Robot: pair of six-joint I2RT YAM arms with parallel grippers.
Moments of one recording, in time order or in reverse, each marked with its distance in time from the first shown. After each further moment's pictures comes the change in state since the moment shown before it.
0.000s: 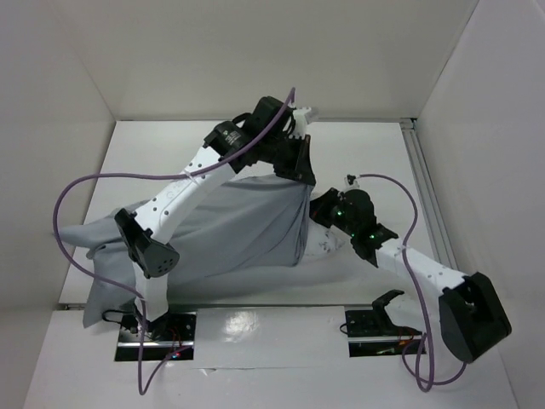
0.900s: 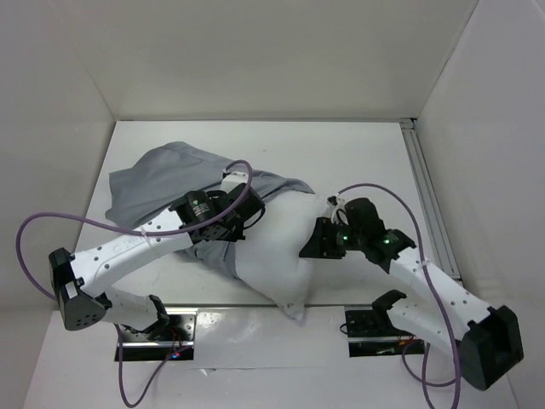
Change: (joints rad) left arm -0.164 -0.534 -0.839 -0.151 -0.841 -0.325; right arm -0.016 -0.290 0.045 -0.740 -0.327 -0.497
